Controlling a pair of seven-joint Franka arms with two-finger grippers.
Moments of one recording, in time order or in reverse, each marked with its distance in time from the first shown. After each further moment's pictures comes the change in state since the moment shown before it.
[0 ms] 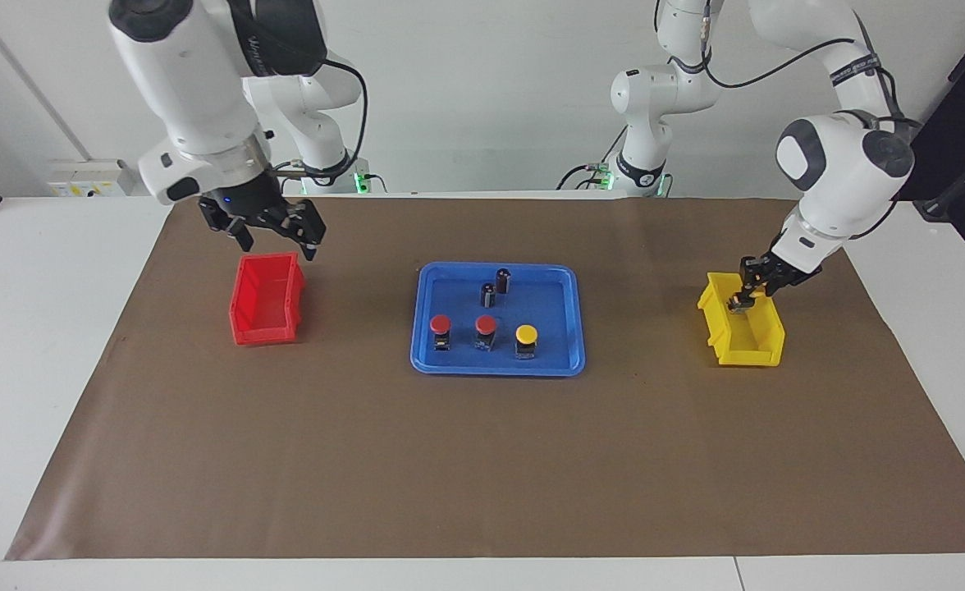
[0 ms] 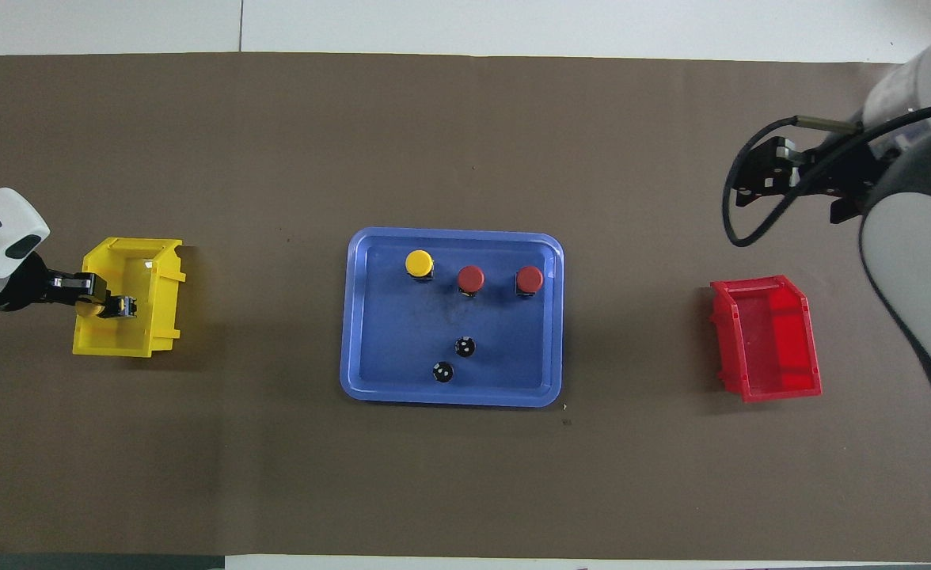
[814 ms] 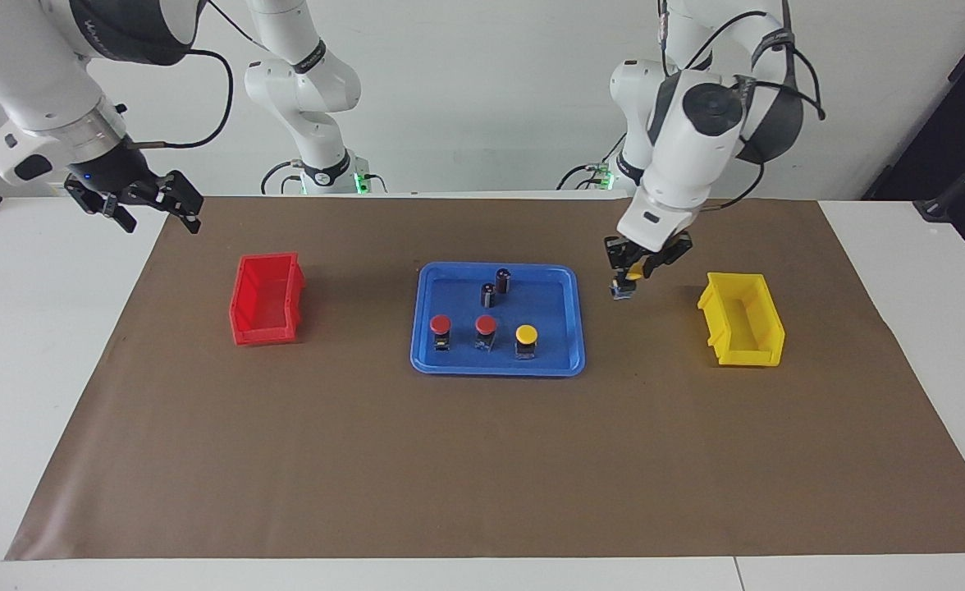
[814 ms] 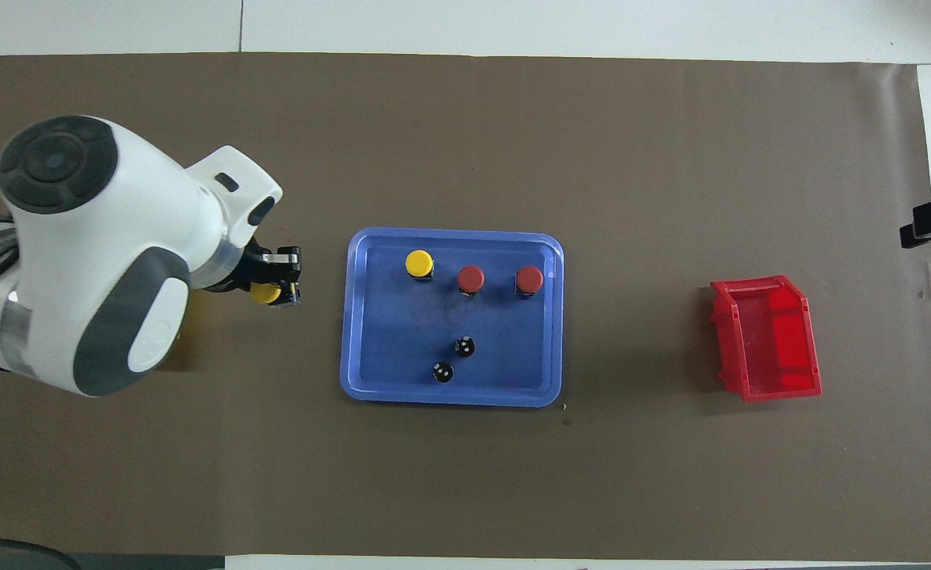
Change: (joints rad) left arm -0.532 0.143 -0.031 0.165 0.000 -0.006 -0.635; right arm -0.122 -0.082 -0.067 -0.148 -0.006 0.018 -0.357
